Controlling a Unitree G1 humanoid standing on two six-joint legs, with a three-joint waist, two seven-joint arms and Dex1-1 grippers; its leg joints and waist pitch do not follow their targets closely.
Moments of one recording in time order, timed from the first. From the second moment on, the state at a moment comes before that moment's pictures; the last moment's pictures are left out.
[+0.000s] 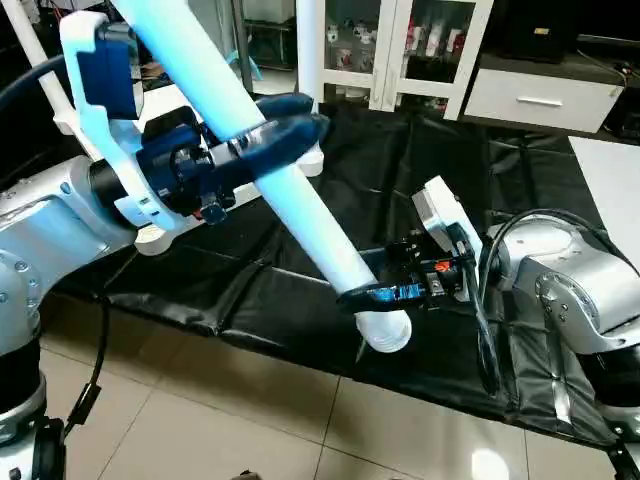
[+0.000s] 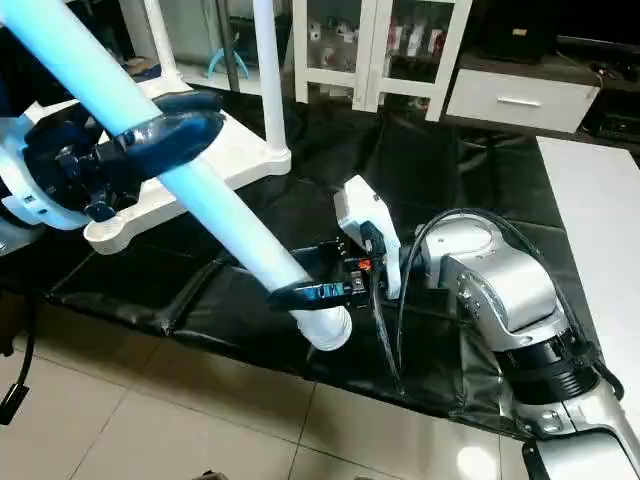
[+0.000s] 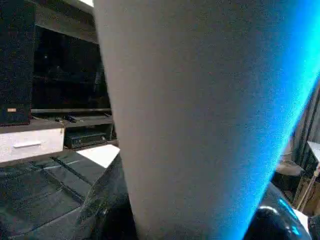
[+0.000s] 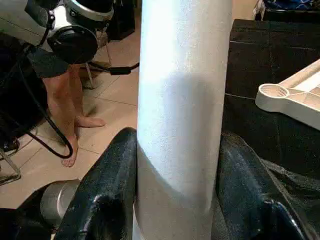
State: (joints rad) left arm -0.59 0.60 0.21 -0.38 -1.28 0.85 -0.53; right arm -0.59 -0.55 0.24 -0.07 0.55 0.58 1.27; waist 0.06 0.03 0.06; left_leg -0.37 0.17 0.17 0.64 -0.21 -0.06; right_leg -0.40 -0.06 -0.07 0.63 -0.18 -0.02
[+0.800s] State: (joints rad) left arm -0.72 0.52 0.26 -0.30 -1.19 0.78 -0.22; right arm -0.66 -0.37 0.11 0.02 0.49 0.45 0.99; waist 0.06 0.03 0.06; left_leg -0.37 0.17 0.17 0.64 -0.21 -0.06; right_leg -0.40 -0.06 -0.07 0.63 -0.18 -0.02
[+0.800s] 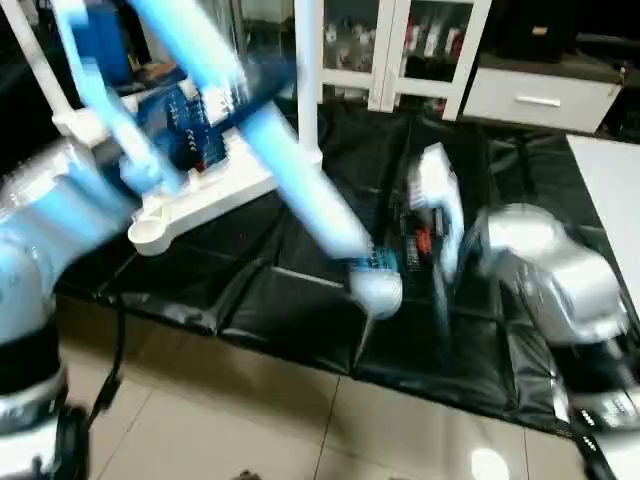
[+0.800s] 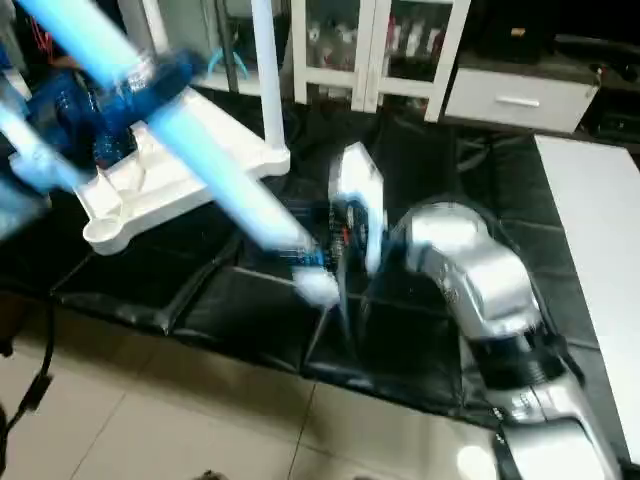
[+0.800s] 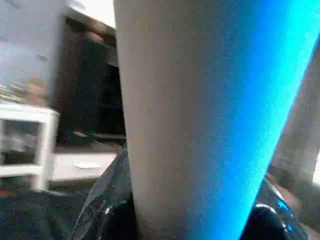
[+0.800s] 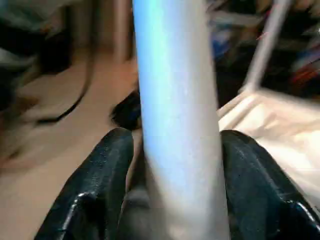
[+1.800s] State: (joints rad) left arm -0.79 0.41 0.36 -0.19 -1.26 0.80 0.14; right arm -0.69 -0.39 -0.14 0.10 0.43 0.44 0.59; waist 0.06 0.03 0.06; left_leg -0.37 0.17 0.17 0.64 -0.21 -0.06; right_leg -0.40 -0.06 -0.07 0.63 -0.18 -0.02
